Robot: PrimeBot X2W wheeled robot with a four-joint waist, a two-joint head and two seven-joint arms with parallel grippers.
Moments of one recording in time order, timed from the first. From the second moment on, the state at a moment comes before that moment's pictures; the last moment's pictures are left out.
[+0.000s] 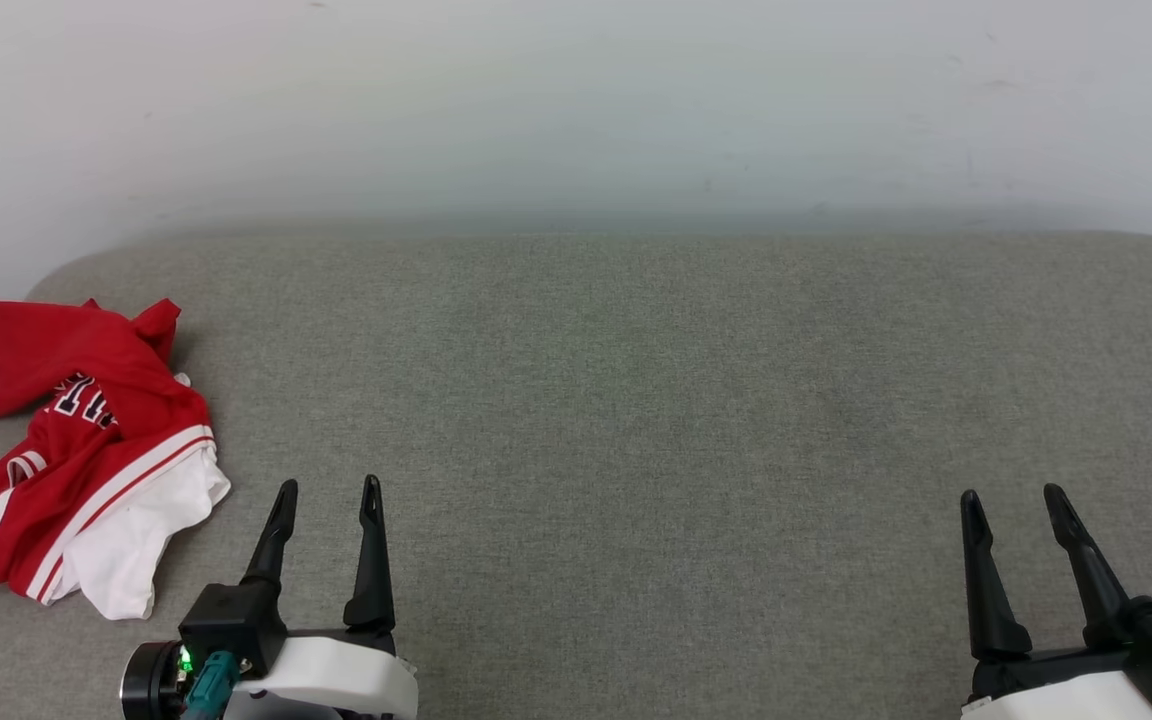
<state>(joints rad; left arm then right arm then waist) 0.01 0.05 -0.07 0.07 -0.16 0.03 -0.26 0.11 -0.05 -0.06 -0.03 0.11 0.13 -0.26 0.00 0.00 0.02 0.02</state>
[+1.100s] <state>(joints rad) 0.01 0.05 -0.02 0.11 -0.17 0.04 -0.26 0.12 -0.05 -0.05 -0.03 0.11 0.13 -0.26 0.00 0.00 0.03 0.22</state>
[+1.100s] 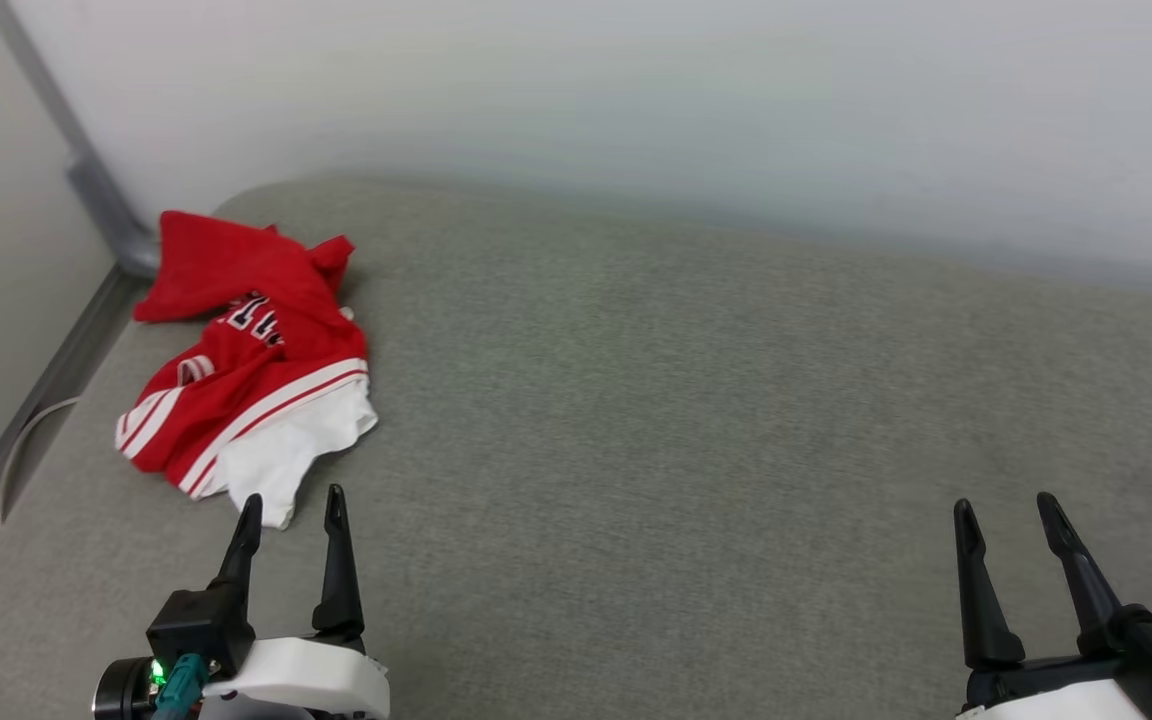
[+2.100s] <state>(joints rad) 0.02 0.05 0.06 0.13 -0.21 0.03 -0.26 0.12 -0.05 -0.02 -0.04 0.06 0.13 -0.26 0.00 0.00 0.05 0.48</state>
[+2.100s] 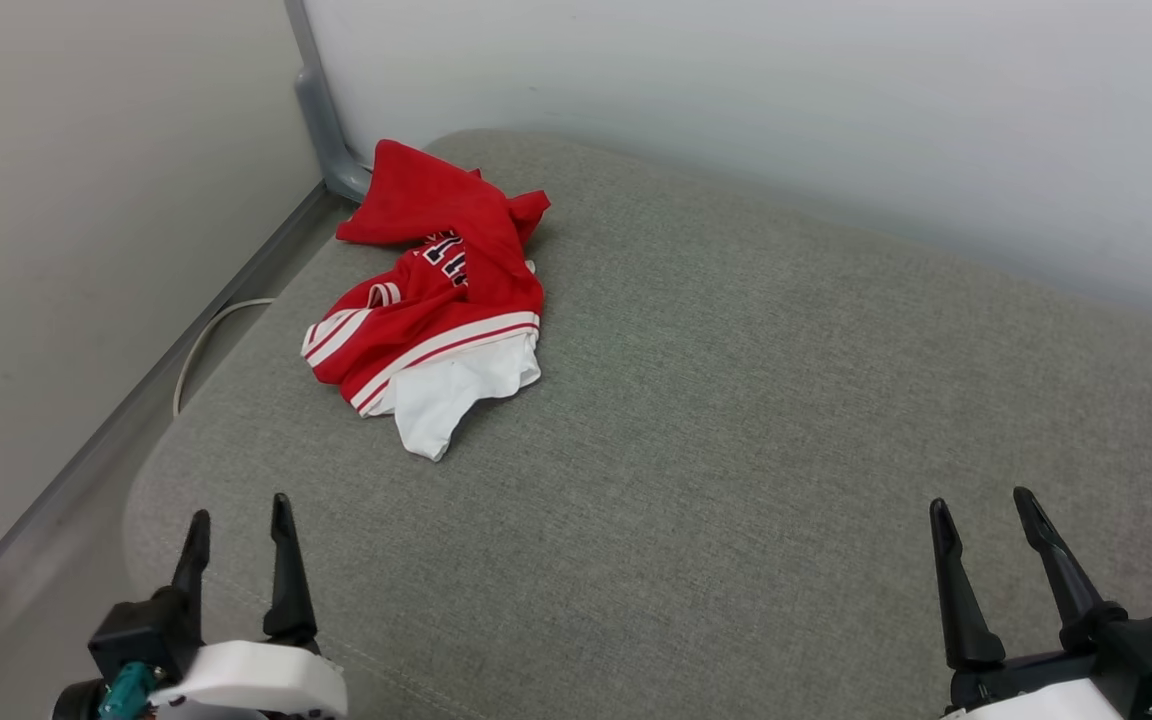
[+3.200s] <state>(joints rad) -0.89 0.57 -0.23 0.53 -0.65 -0.13 0.14 -0.04 -0.05 -0.01 -0.22 -0.10 0.13 -0.26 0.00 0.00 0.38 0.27</state>
